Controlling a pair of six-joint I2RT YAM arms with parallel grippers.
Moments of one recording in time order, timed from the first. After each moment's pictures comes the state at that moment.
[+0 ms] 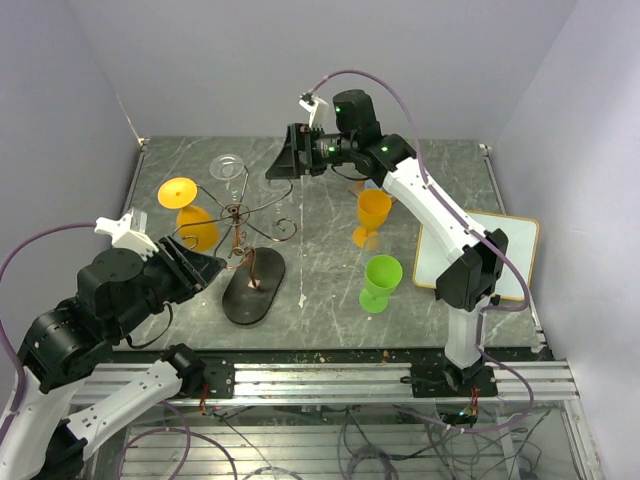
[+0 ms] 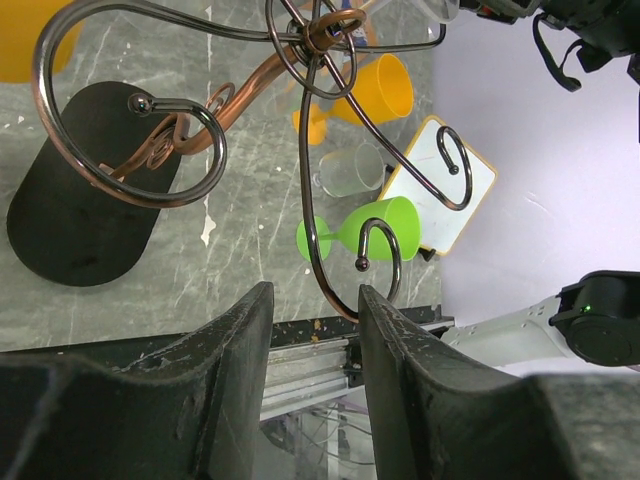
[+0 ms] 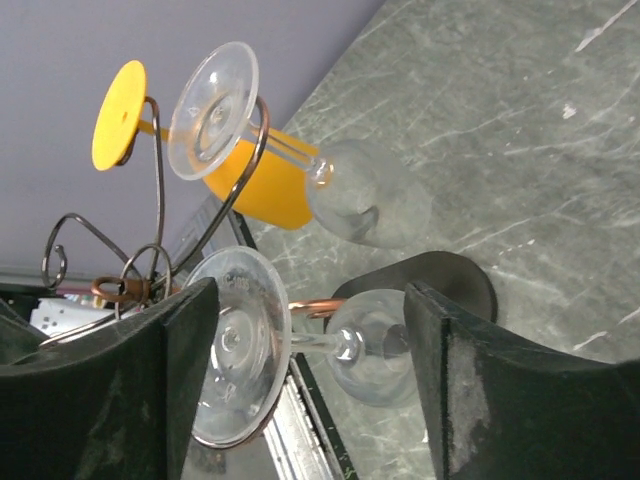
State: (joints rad) left arm -0.70 0.58 1.26 -1.08 -0.22 -0.98; right arm 0.63 1.96 2.09 -0.56 -0.63 0.44
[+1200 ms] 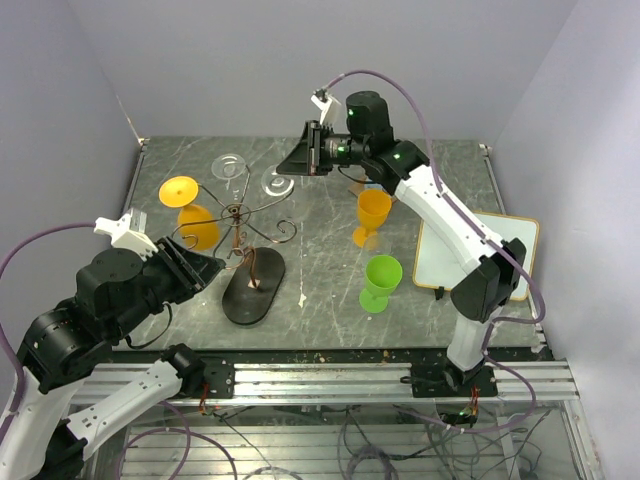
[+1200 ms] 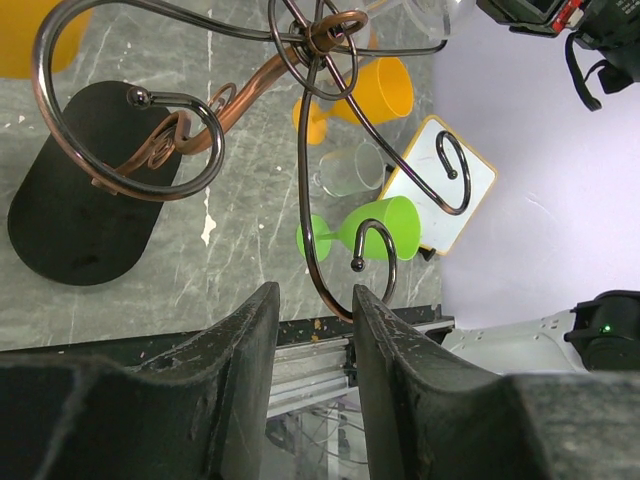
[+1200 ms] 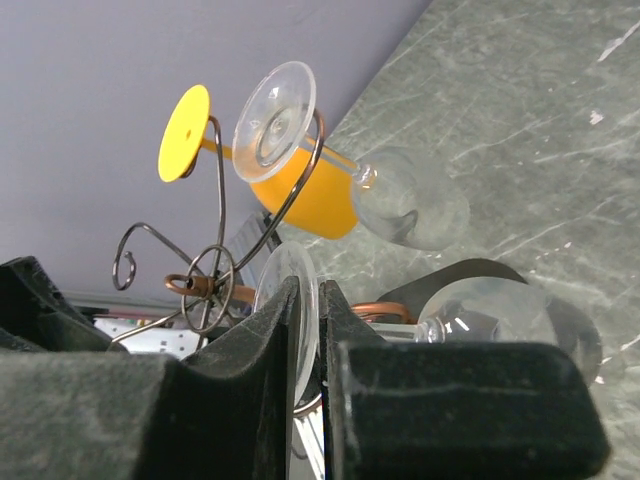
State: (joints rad) left arm -0.70 0.58 1.27 -1.08 -0.22 -0.98; right arm 0.64 1.85 1.98 -0.47 -0.61 0.55
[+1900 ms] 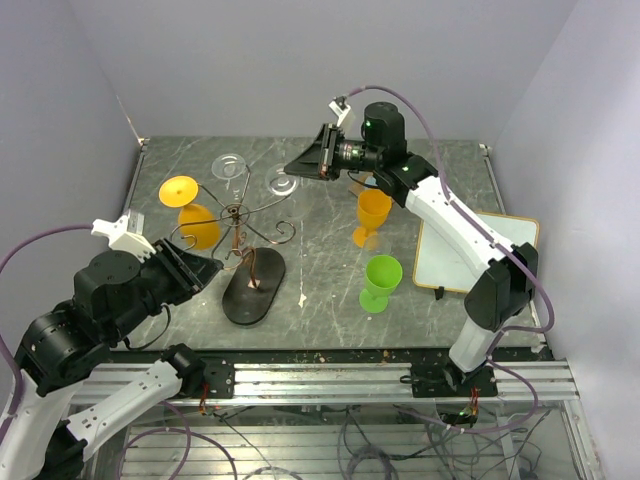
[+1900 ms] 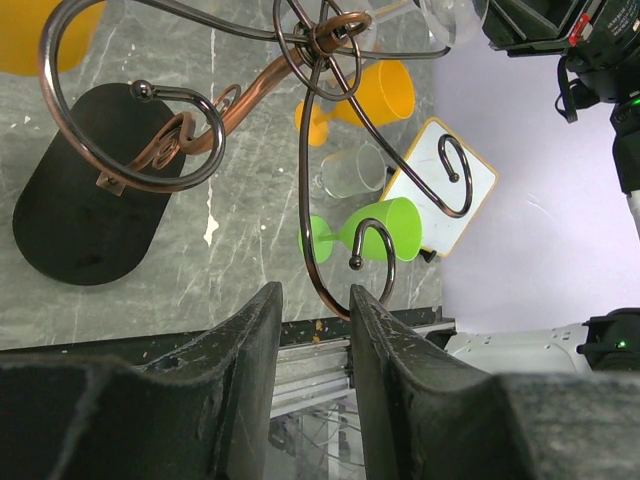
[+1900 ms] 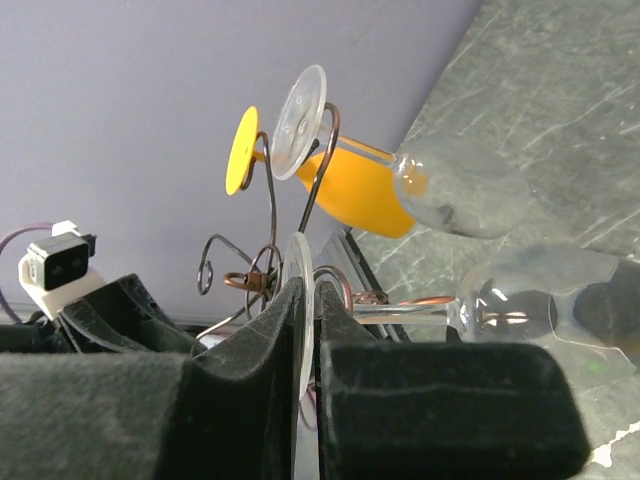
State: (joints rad) left arm -0.70 0.57 1.27 -1.09 -0.23 -0.98; right arm 0.58 1.74 1.71 -0.18 -0.69 0.88
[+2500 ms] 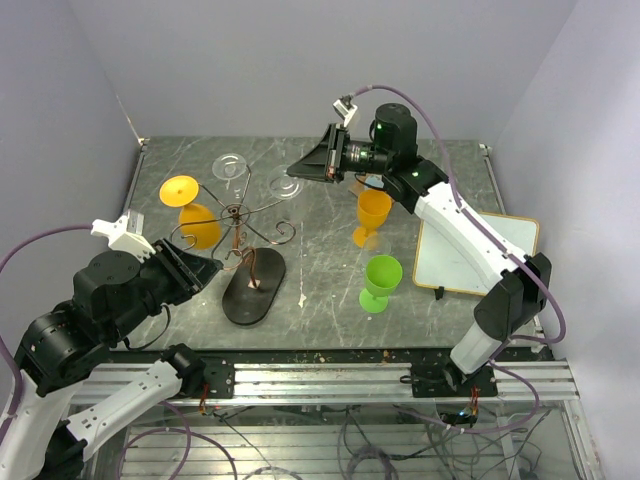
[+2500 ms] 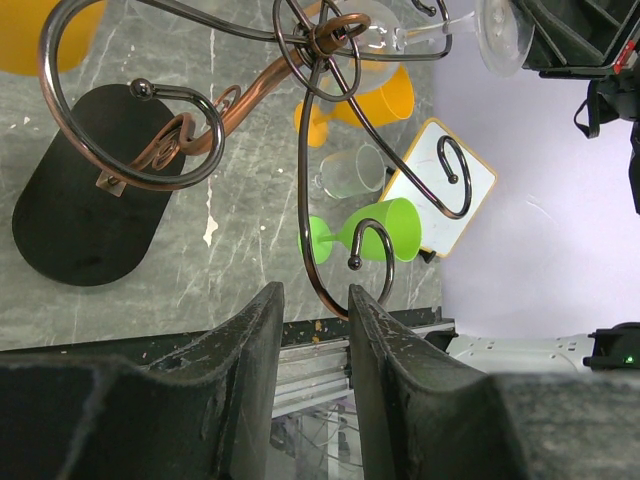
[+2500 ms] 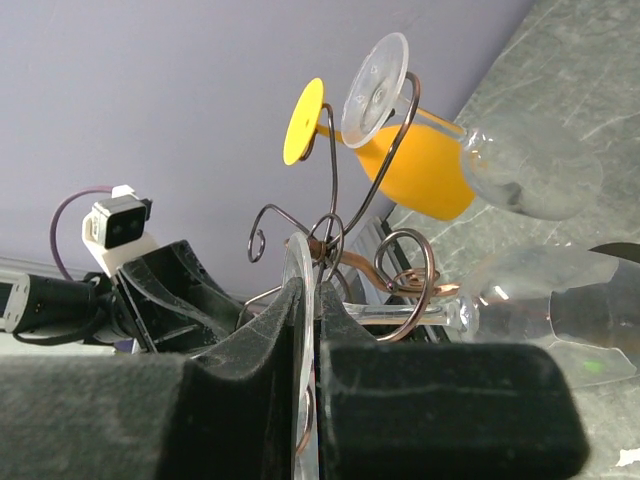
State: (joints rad) left arm -0.70 0.57 1.27 -1.09 -0.23 -0.98; right arm 0.58 1.66 1.65 -0.12 -0.75 0.95
